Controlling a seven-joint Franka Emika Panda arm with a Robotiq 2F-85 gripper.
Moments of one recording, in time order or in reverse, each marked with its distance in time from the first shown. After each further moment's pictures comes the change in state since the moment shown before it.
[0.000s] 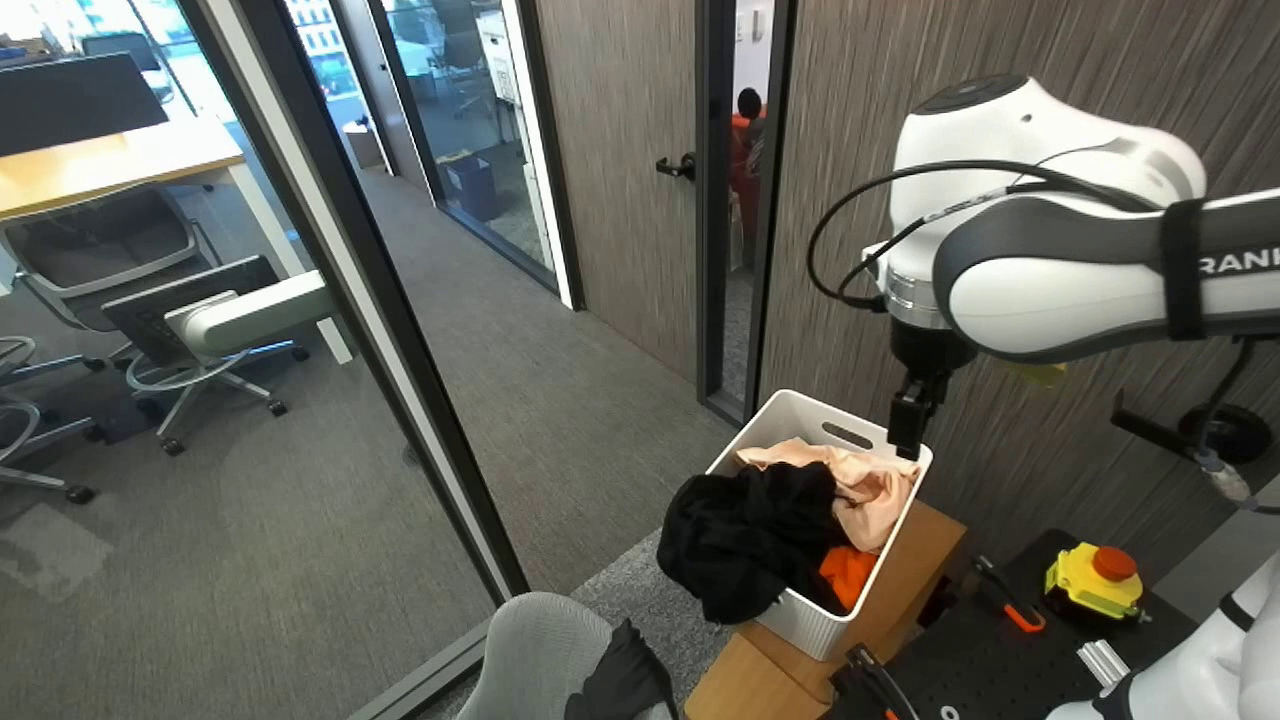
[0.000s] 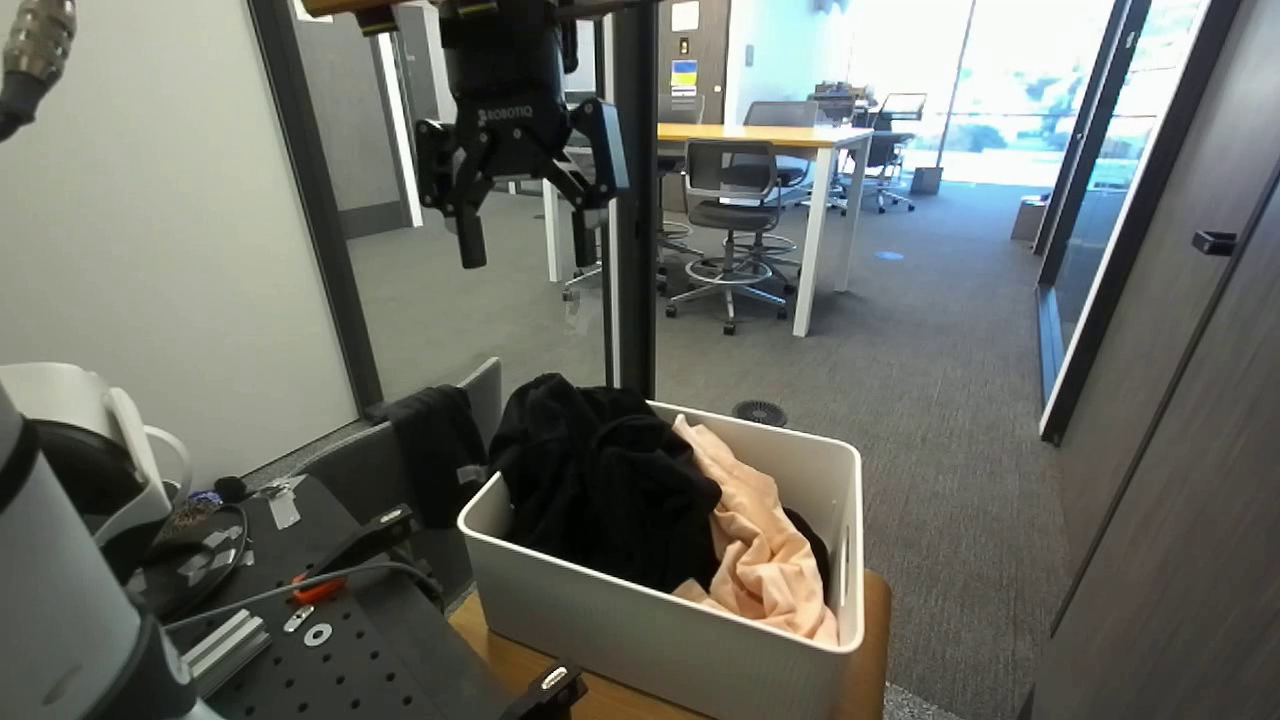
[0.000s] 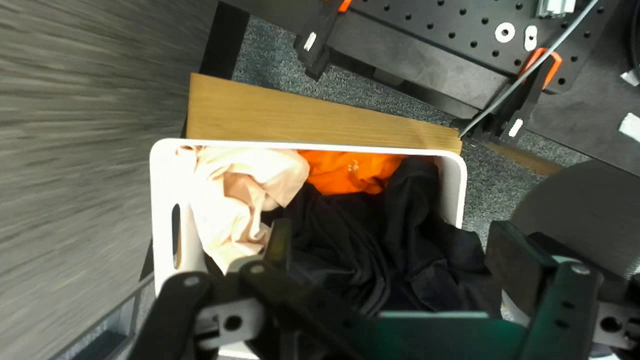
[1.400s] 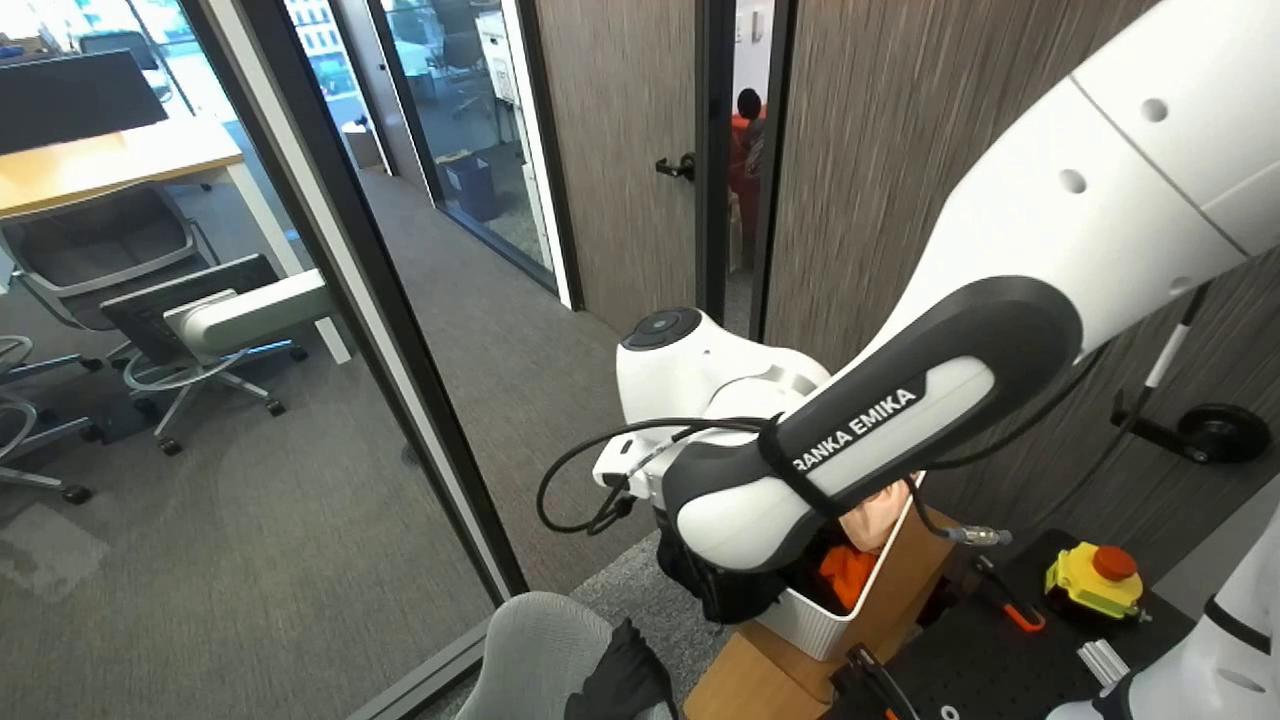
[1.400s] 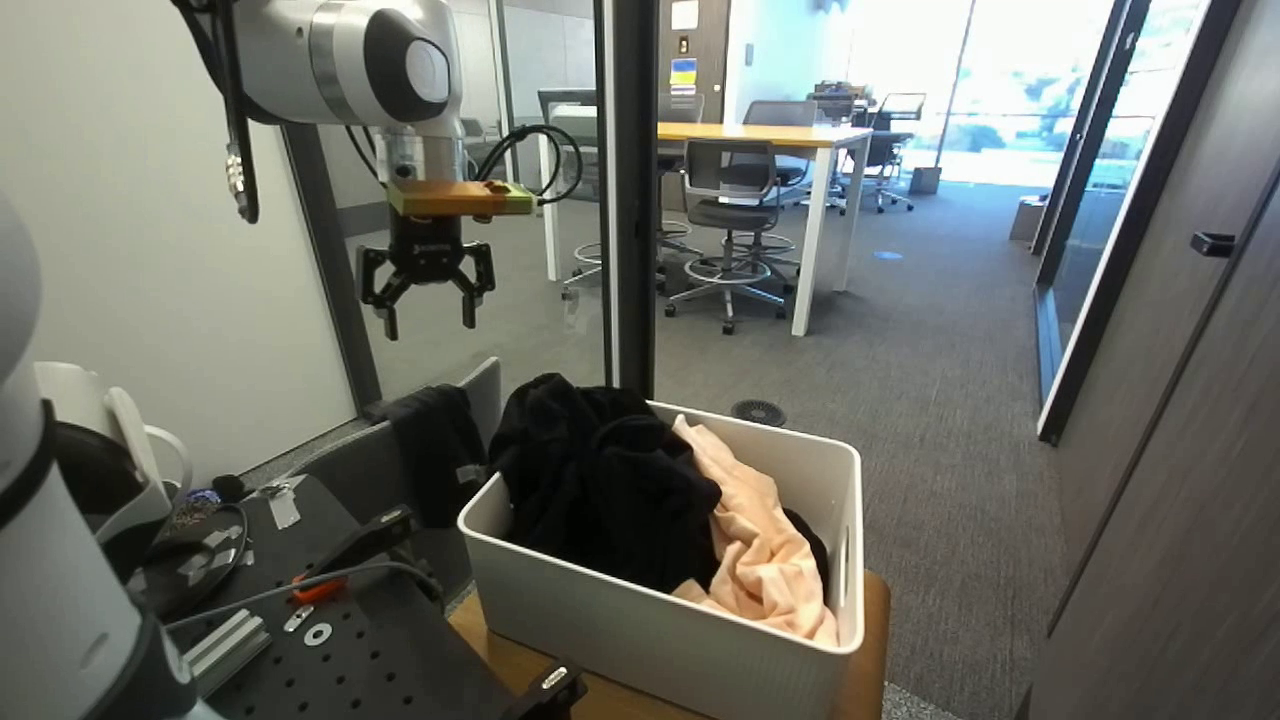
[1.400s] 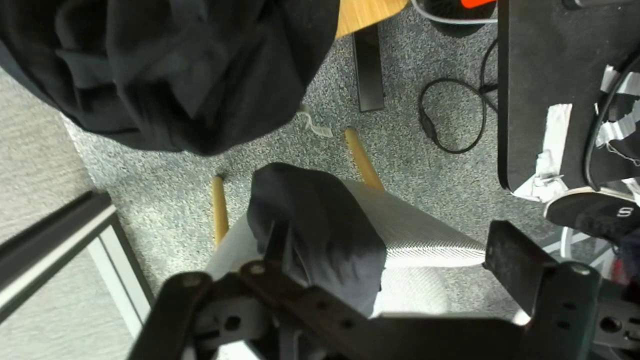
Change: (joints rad) arm 0.247 0.713 0.248 0.263 0.179 0.424 -0.642
